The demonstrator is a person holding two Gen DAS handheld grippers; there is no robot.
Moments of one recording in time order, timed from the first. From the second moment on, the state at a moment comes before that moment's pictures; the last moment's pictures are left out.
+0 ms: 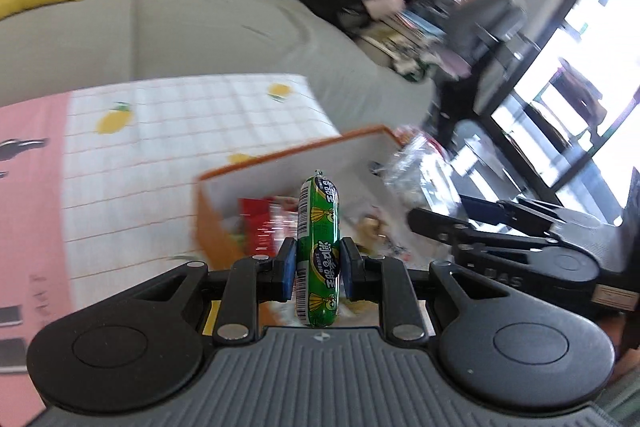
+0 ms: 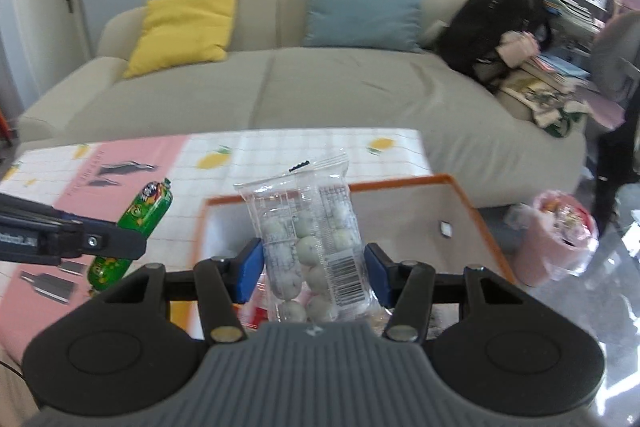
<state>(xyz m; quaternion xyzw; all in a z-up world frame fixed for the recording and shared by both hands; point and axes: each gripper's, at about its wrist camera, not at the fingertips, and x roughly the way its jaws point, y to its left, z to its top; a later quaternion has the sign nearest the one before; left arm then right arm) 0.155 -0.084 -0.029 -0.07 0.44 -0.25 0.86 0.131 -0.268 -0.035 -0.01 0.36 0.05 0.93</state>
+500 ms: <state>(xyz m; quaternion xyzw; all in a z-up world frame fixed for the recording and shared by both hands) 0.222 -0.161 -0.098 -0.04 0.51 -0.29 0.81 0.198 -0.318 -0.101 -0.09 0.45 0.03 0.89</state>
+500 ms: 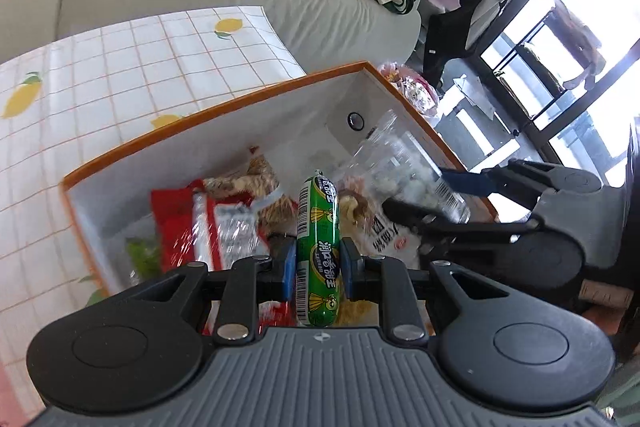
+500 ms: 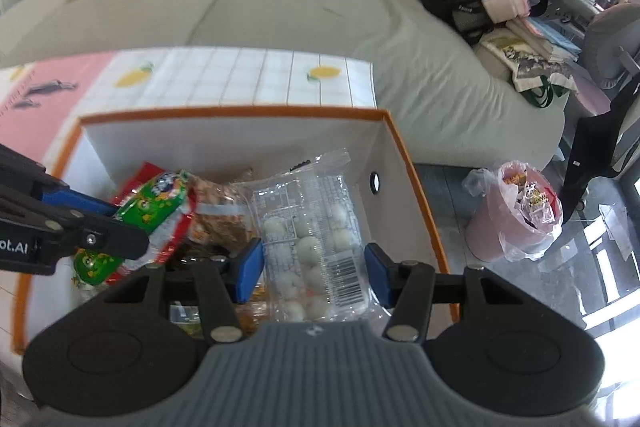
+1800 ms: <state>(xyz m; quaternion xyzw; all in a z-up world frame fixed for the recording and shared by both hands) 0.240 -0.191 -0.102 0.01 0.53 -0.29 0.80 0.227 -0.321 -0.125 -0.14 0.50 0.00 0.86</state>
